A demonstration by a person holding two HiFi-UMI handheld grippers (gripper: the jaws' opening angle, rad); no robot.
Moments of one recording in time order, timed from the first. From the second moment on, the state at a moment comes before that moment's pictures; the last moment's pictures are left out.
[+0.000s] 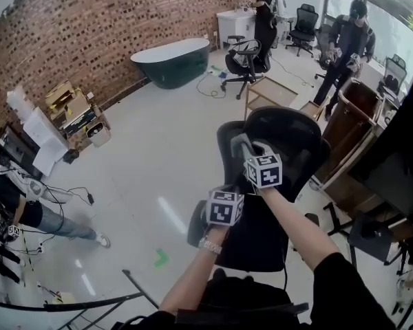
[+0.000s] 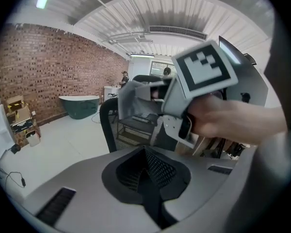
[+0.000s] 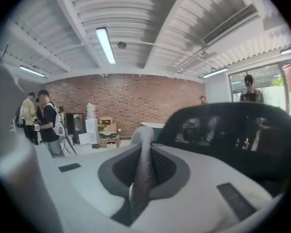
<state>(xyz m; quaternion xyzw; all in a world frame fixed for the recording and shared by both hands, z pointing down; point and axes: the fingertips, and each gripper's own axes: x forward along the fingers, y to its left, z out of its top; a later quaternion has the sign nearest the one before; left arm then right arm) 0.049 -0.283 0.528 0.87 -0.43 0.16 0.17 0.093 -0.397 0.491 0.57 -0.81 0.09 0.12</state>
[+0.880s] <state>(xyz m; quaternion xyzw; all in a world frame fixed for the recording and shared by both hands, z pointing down) 0.100 -0.265 0.513 0.89 -0.39 0.16 0.16 0.359 -0.351 0.457 0.74 -0.65 0.08 0.13</state>
